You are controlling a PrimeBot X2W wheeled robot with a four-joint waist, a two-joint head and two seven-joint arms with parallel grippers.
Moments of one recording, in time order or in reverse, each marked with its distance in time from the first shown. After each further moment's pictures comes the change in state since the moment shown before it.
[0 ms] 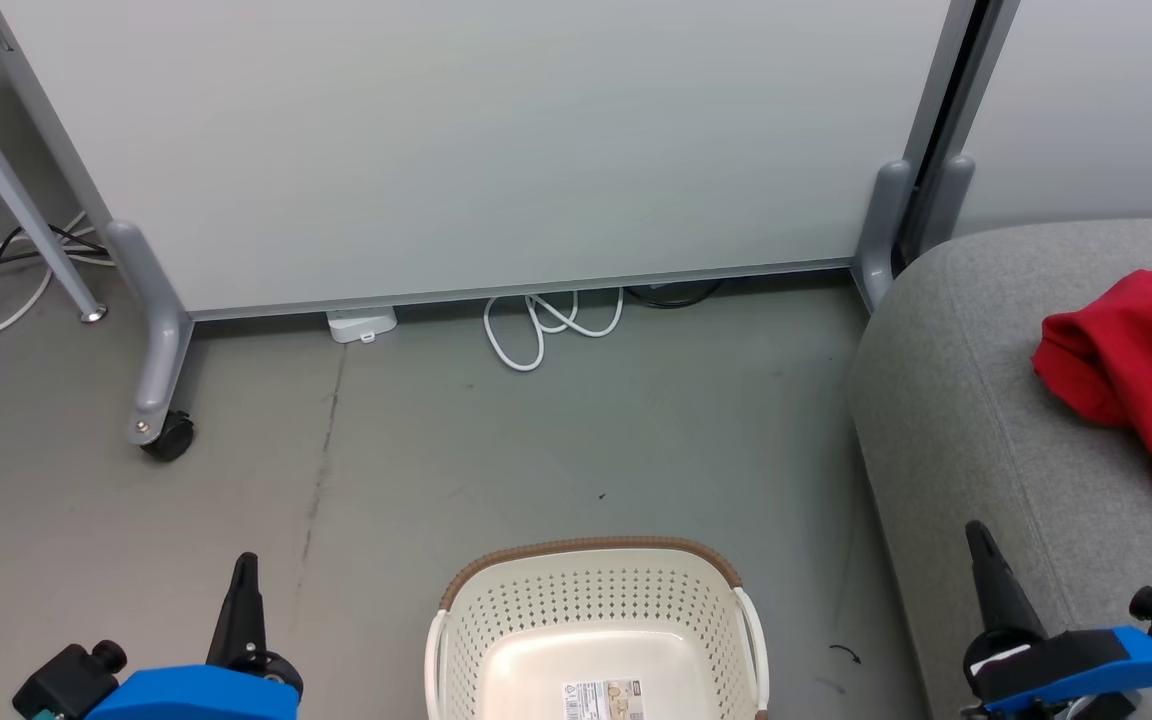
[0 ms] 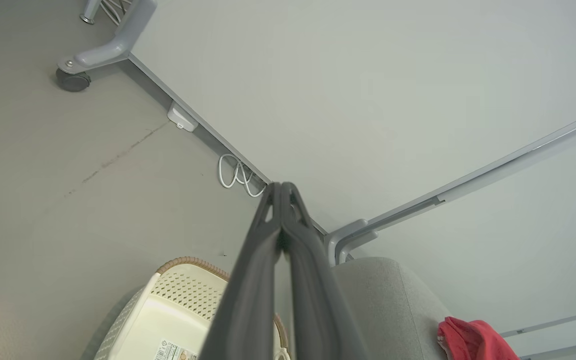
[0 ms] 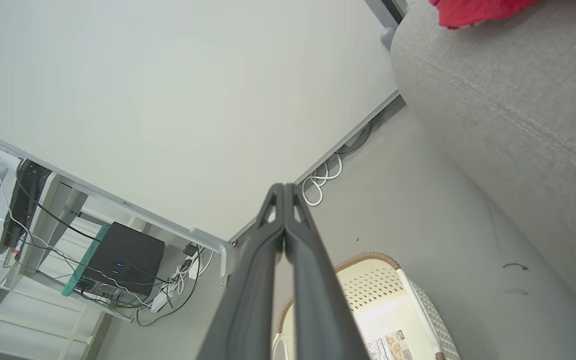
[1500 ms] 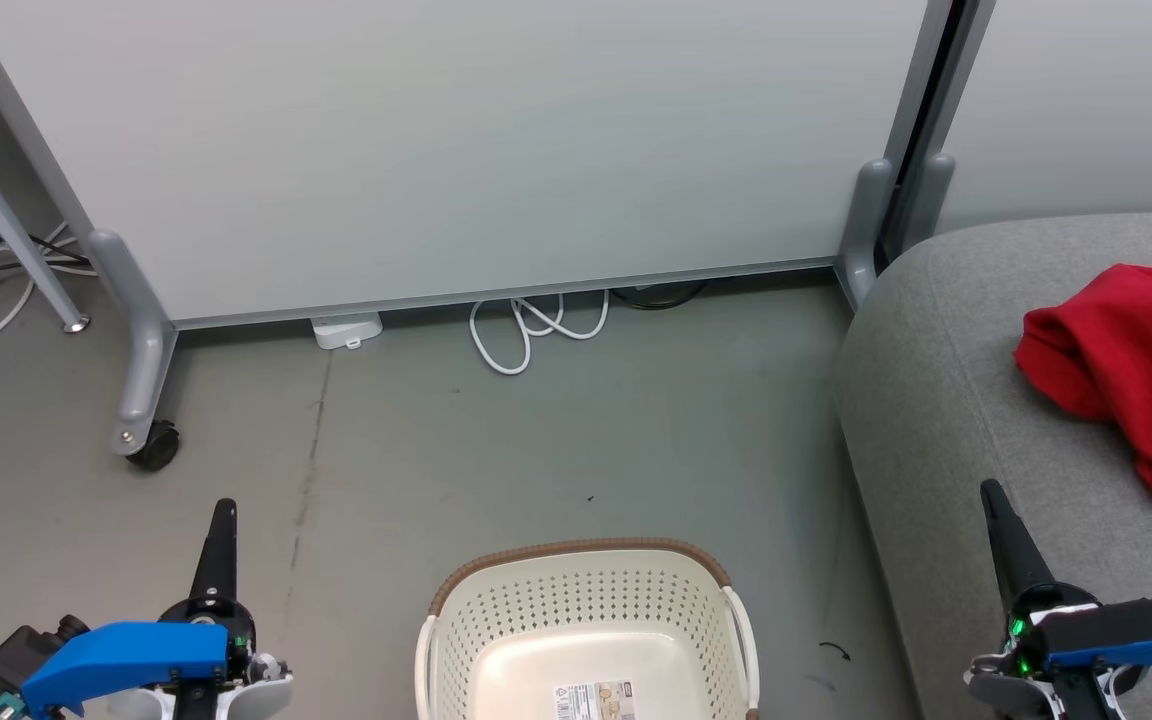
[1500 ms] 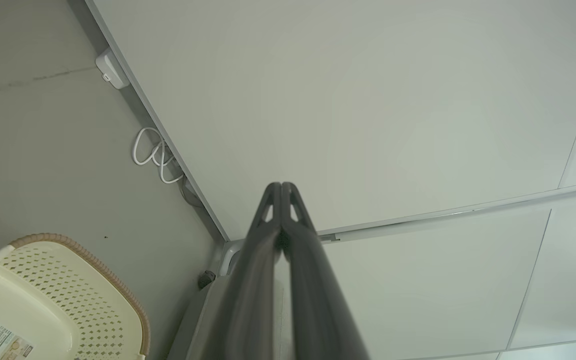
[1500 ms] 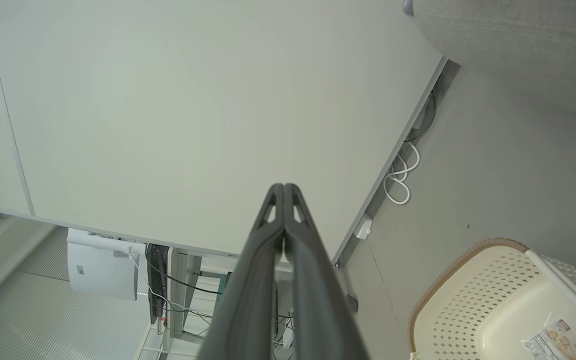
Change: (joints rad) left arm -0.061 -0.022 0.074 -0.056 -0.412 0.000 0.118; right arm -0.049 0.000 -0.021 -0.020 0.477 0.000 0.077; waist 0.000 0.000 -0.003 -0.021
